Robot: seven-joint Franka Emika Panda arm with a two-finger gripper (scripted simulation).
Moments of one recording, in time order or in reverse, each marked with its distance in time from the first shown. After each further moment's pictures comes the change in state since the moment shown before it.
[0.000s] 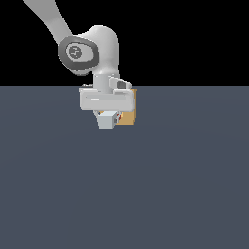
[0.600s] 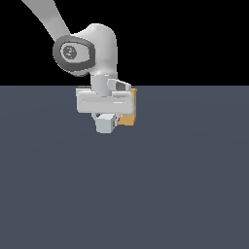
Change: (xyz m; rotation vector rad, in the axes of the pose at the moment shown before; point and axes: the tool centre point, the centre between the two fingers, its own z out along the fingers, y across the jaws) arm -0.024 0.001 0.005 -0.001 0.001 -0.013
